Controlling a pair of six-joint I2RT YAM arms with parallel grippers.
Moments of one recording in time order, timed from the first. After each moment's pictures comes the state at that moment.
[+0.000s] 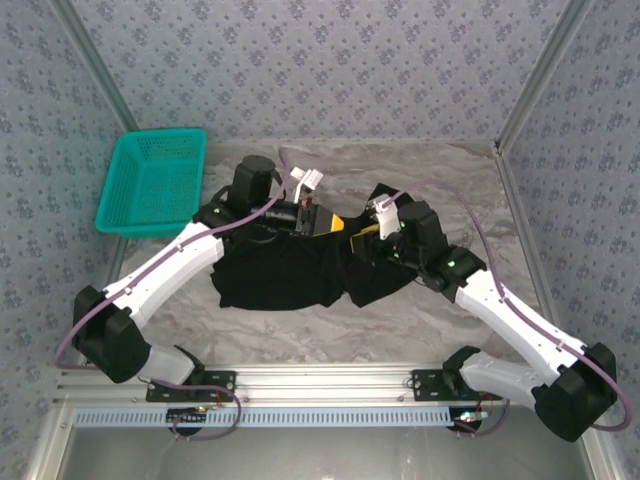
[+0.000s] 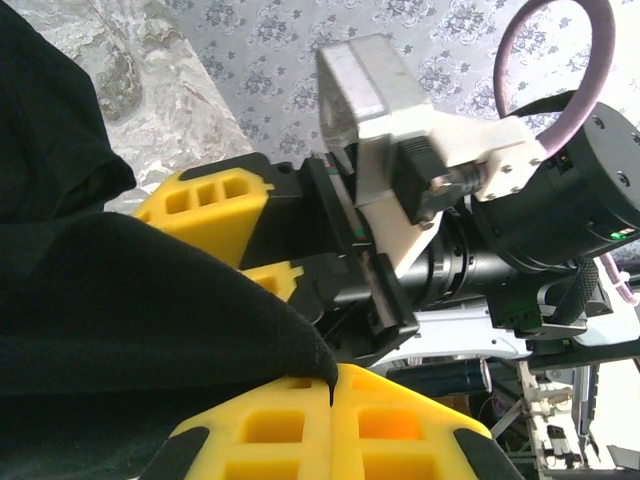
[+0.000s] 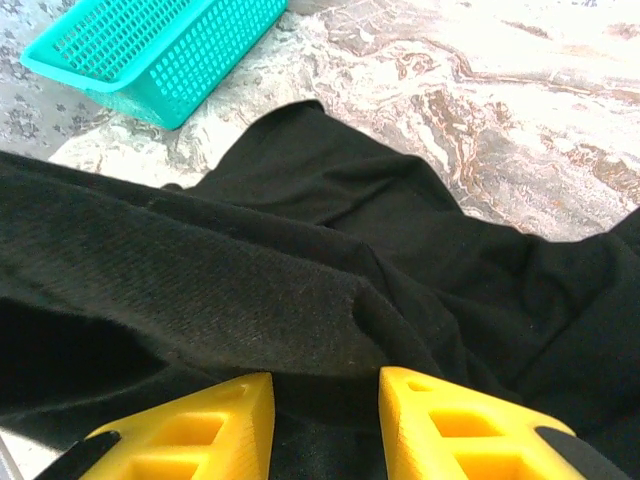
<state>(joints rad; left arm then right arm) -0.64 1.42 1.25 -0.27 0.93 -0.73 0.61 1.08 0.88 -0.34 -0.19 0.18</state>
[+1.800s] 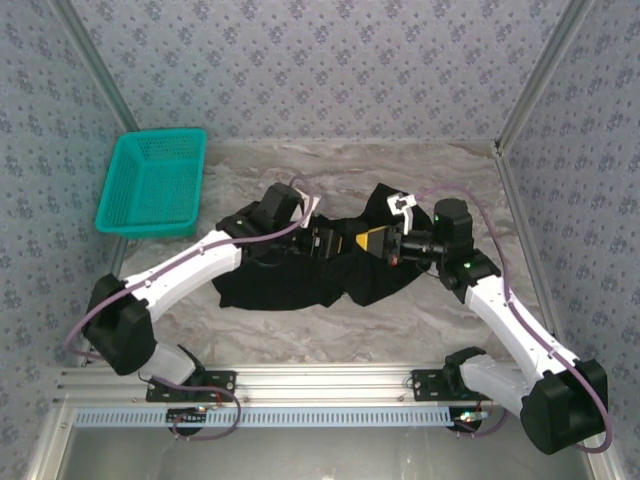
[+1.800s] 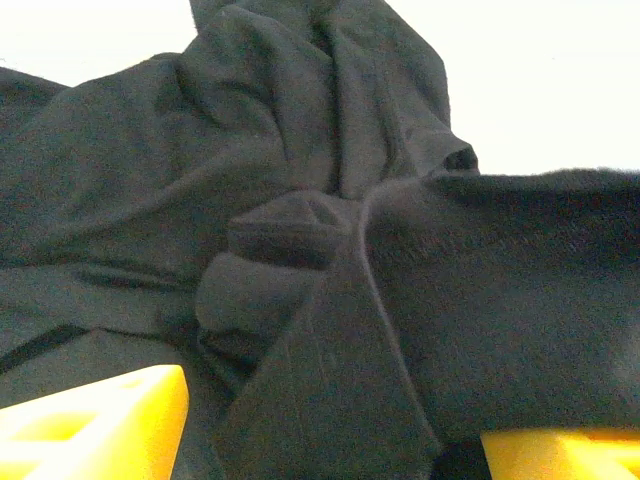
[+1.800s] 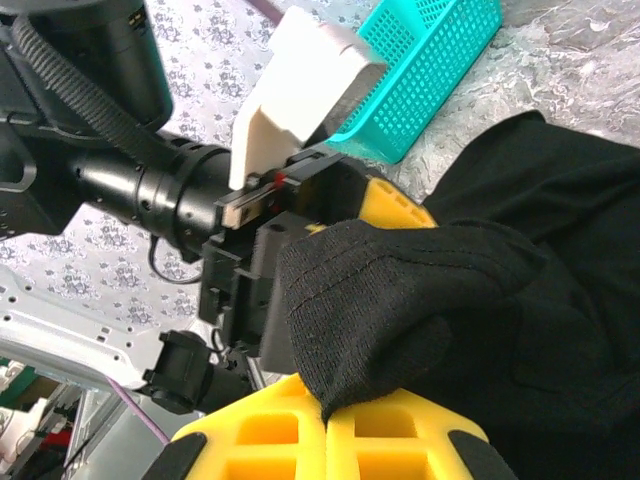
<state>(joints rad) -0.74 1.49 1.18 -0.45 0.29 -0.45 0.34 1.02 0.73 -0.05 -0.89 0.46</state>
